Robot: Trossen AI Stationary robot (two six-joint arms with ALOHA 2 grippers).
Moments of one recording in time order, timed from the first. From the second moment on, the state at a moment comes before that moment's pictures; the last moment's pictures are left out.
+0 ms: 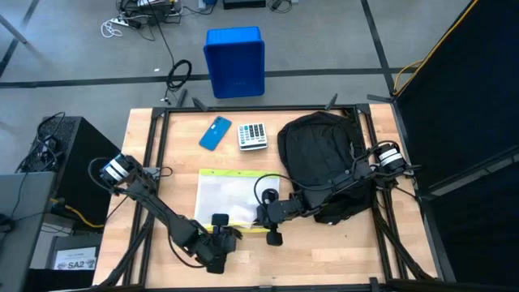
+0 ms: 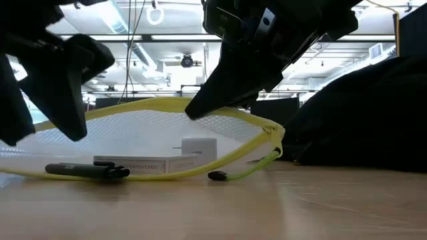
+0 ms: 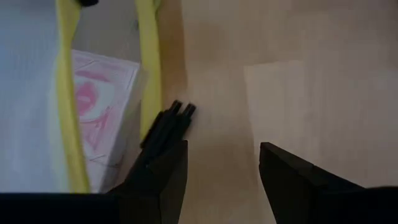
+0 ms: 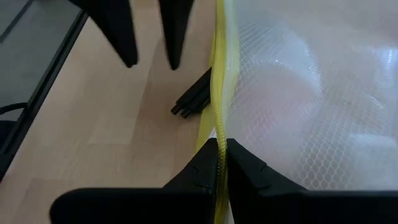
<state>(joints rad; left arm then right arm) -0.71 1.79 1.09 -0.43 -0.39 -0.53 0.35 1.93 1.13 0.14 0.11 0.27</state>
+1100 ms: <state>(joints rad) -0.63 1.83 1.09 -0.39 -0.27 -0.39 0.35 1.93 1.13 0.14 0.11 0.28</state>
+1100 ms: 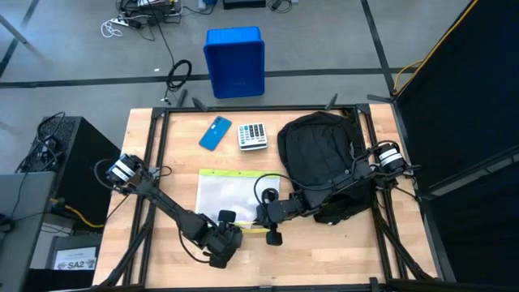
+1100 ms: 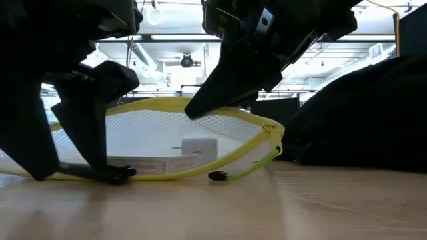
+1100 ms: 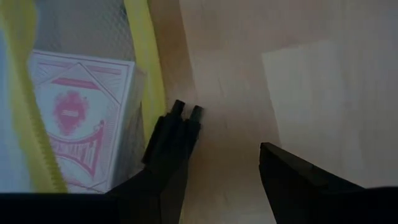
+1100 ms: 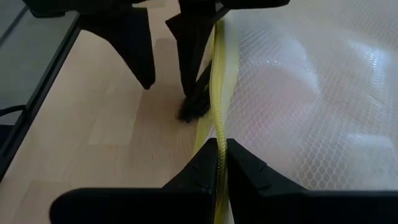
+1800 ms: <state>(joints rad) -0.54 1.88 1.10 -0.46 -0.23 -0.37 0.35 1.93 1.13 0.14 0.11 0.29</state>
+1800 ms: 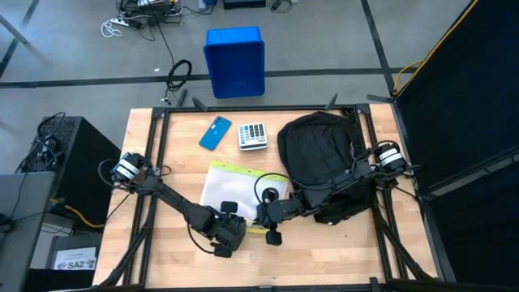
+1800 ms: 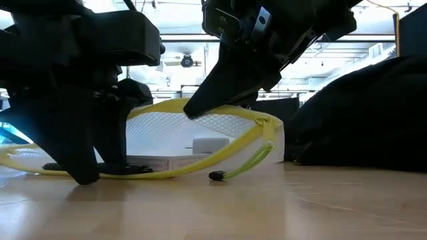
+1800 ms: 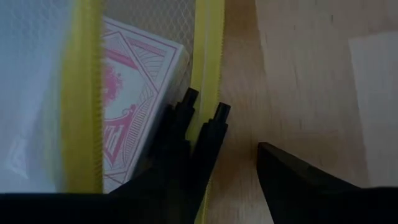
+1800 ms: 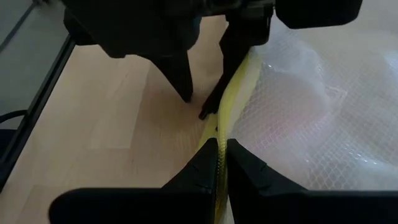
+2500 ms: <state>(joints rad) -0.59 1.86 1.25 -0.65 -0.22 -0.36 0.35 1.93 1.13 0.14 0.11 0.29</state>
